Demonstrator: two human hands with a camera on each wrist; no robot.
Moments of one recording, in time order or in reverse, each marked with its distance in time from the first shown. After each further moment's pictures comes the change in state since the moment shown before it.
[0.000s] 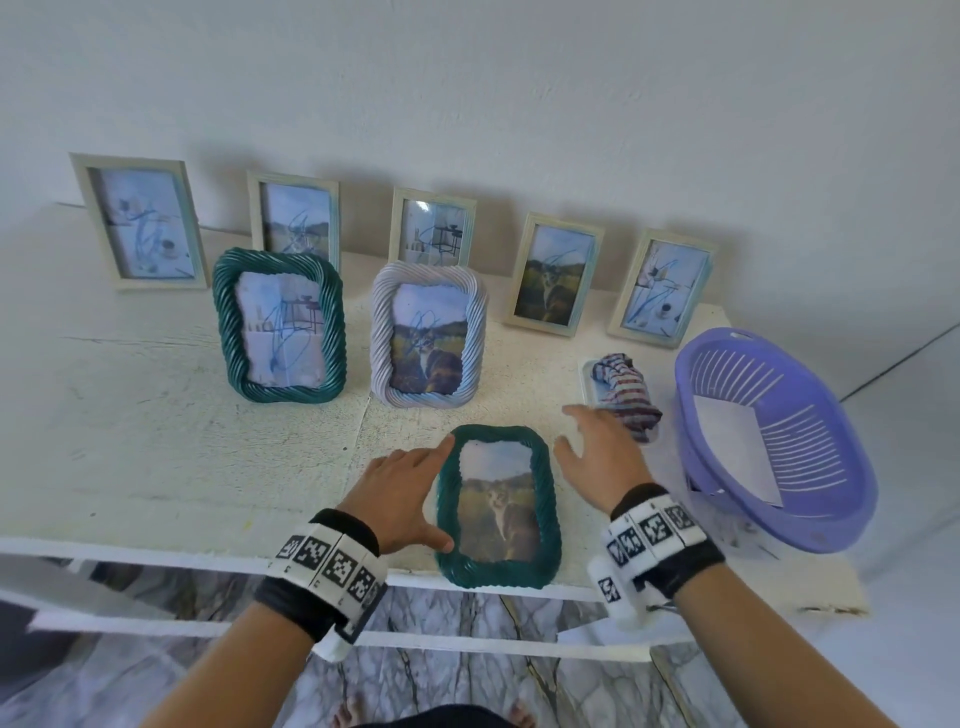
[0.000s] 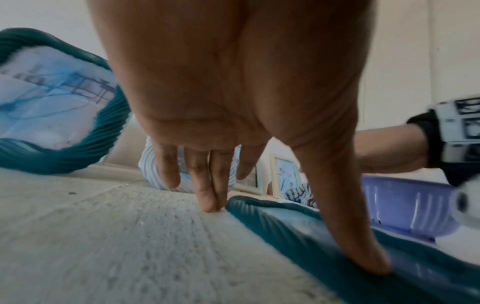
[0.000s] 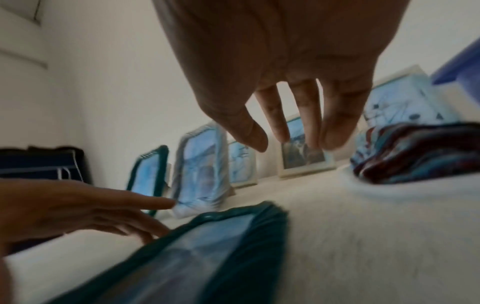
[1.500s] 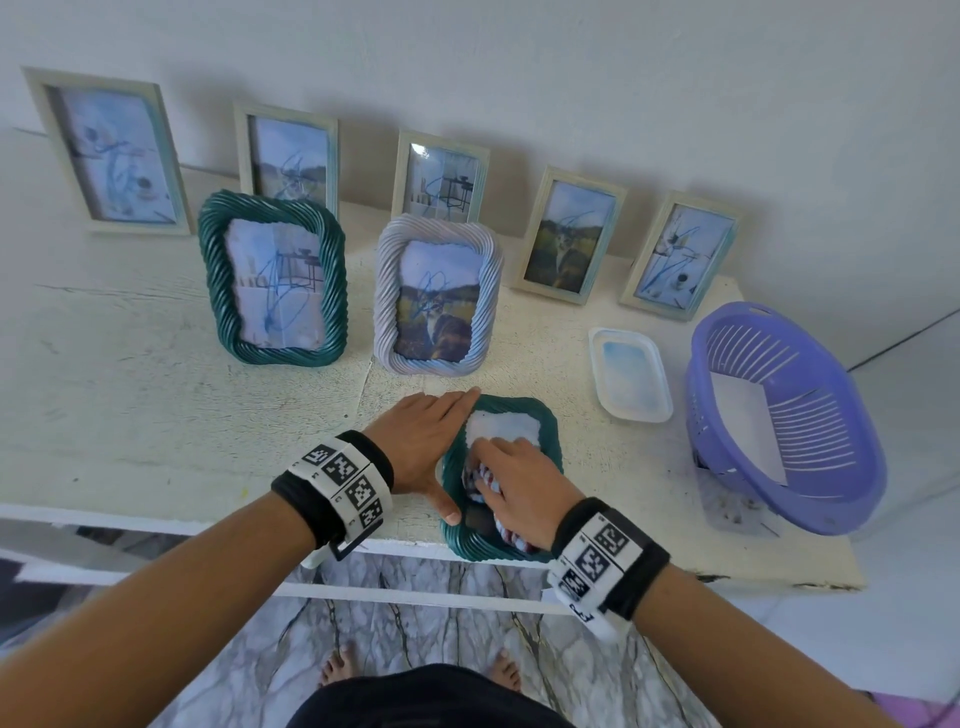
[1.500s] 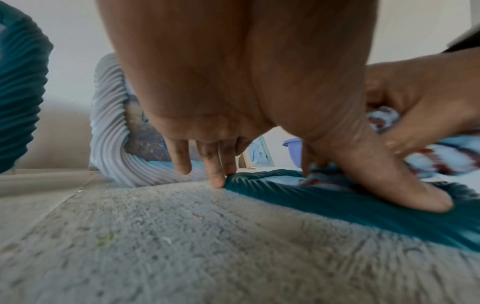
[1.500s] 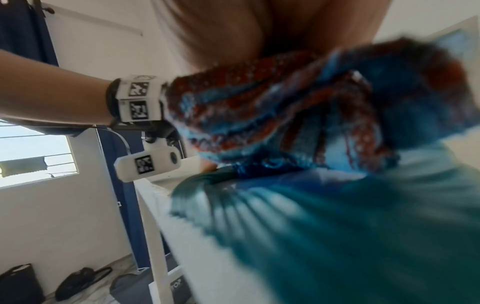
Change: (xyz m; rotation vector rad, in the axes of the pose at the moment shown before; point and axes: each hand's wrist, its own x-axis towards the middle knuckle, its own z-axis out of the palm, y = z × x) left_hand 0.033 -0.010 -0.013 0.228 -0.012 0.230; right_hand -0.031 -0.063 0.045 -0.088 -0.303 -0.424
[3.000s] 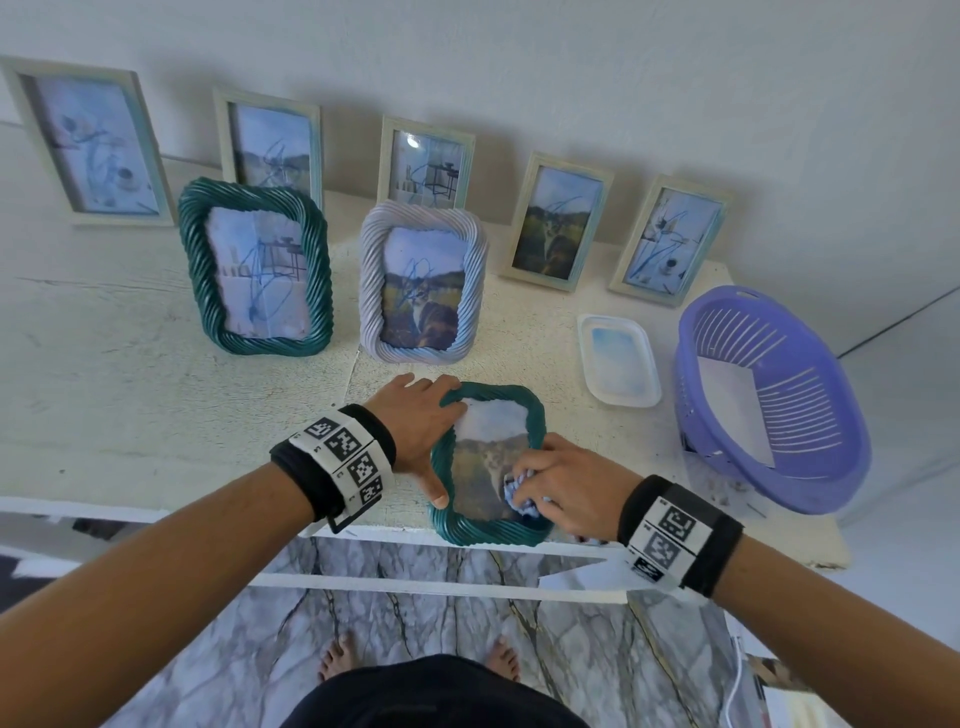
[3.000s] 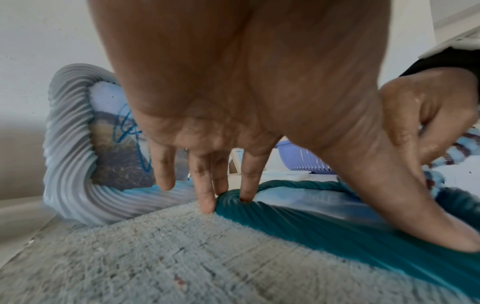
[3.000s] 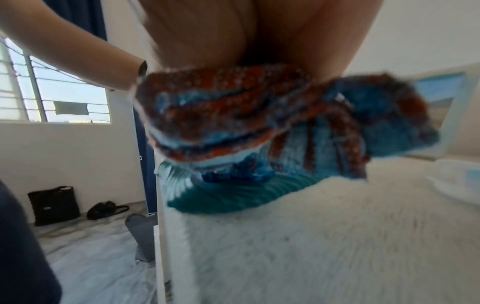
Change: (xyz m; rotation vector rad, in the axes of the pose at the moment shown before) left_hand 0.005 0.012 -0.022 0.215 -0.155 -0.012; right_hand -0.039 0.046 -0.035 -0.264 -0.307 -0.254
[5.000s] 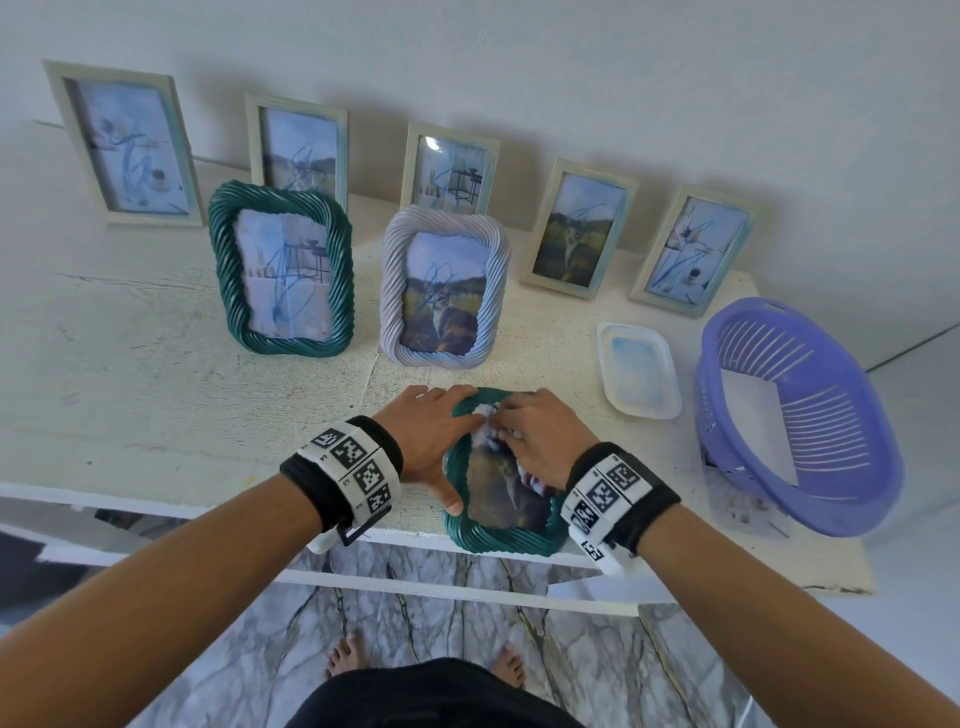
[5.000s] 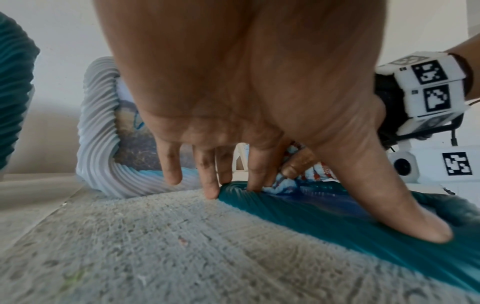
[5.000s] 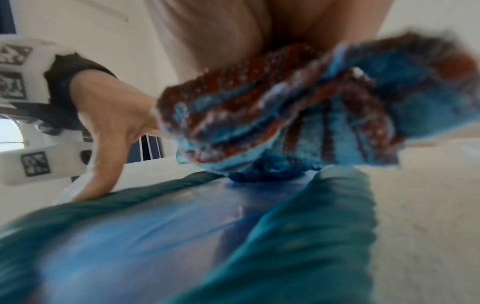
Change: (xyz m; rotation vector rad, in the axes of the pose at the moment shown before) left_hand -0.003 -0.003 0.011 -0.112 0.024 0.005; right_hand 0.069 0.005 -0.014 0.087 0.257 0.217
